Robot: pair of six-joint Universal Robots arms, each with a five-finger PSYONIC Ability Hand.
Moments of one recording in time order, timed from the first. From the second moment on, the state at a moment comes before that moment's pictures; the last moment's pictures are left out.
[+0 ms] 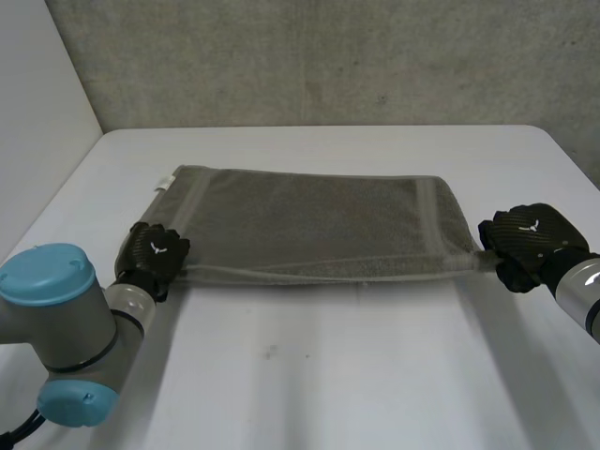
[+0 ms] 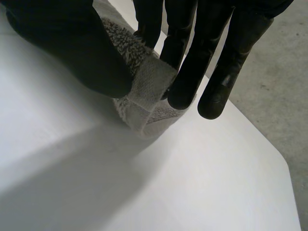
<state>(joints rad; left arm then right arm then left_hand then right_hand) 4.40 -2.06 -1.84 3.67 -1.58 3.84 1.62 -1.42 1.86 -0.08 1.23 2.53 0.97 0.97 0.98 0.97 0.80 0.95 1.18 1.19 1.19 0.98</state>
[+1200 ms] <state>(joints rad) 4.48 -1.50 -1.92 3.03 -1.59 3.85 1.42 -1.54 1.74 0.55 1.23 2.02 1.19 1.22 1.22 1.22 1.03 0.95 1.18 1.19 1.19 0.98</state>
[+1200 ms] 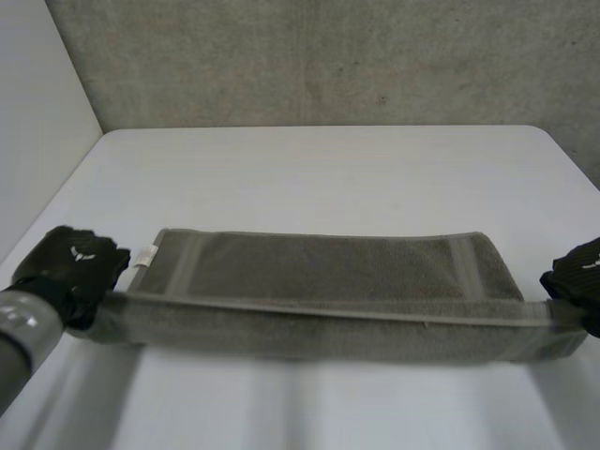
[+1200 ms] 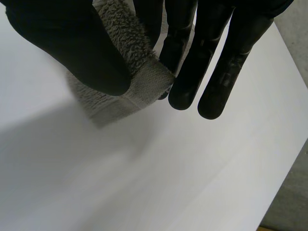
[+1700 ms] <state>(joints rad) 4.39 -2.30 -1.33 3.42 -1.60 3.85 1.67 -1.04 1.42 0.06 1.48 2.30 1.20 1.22 1.22 1.22 1.04 0.95 1.18 1.19 1.19 0.98</state>
